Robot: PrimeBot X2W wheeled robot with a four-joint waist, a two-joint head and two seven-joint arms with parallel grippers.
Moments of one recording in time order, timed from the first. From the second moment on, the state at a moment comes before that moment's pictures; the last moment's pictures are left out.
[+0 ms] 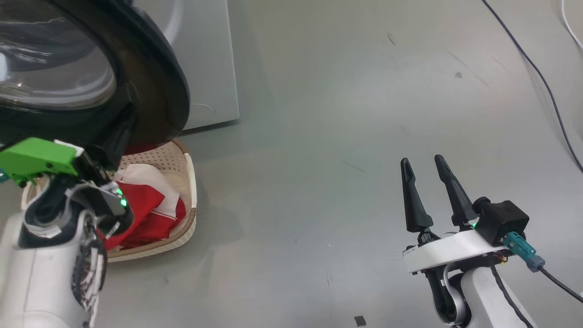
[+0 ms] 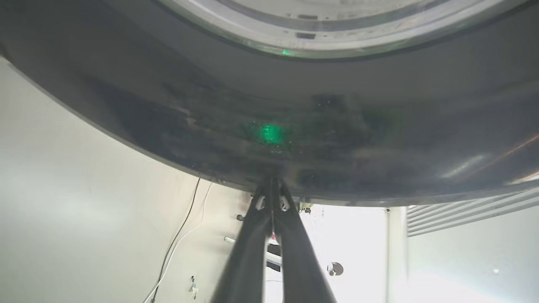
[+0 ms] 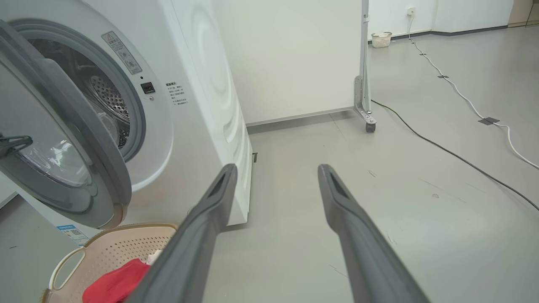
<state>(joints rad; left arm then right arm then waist) -0.54 0.14 -0.03 0.36 -1.93 0.11 0.38 -0.12 -0.05 0.28 0.11 0.41 0.08 -0.25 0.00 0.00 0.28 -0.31</state>
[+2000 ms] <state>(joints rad) -0.12 0.39 -0.39 0.23 -0.71 -0.01 -0.26 -0.01 -0.06 0.23 0.14 0.36 0.11 -0.25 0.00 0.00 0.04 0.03</state>
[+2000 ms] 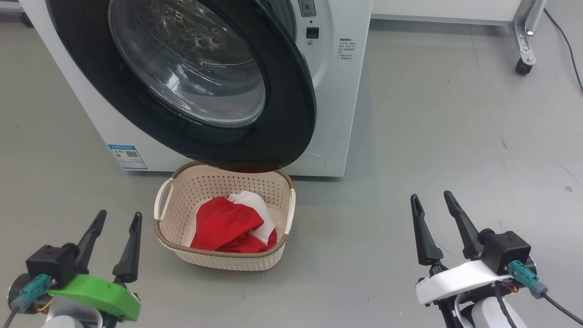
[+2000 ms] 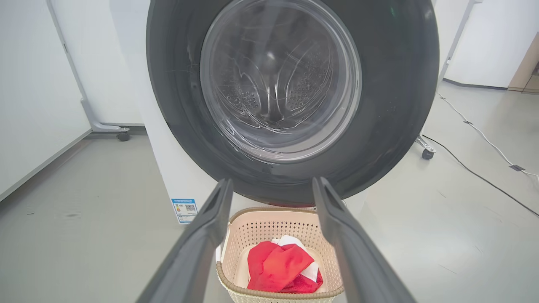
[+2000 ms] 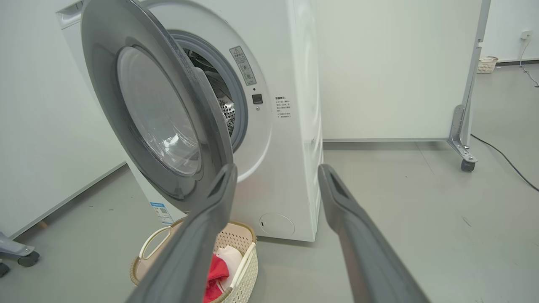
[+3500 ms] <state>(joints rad) -0.06 0.30 -0.28 0.13 -0.56 -0.03 -0.26 -0.02 -0.06 0.21 0.12 0.34 0.11 -0.25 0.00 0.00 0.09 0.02</state>
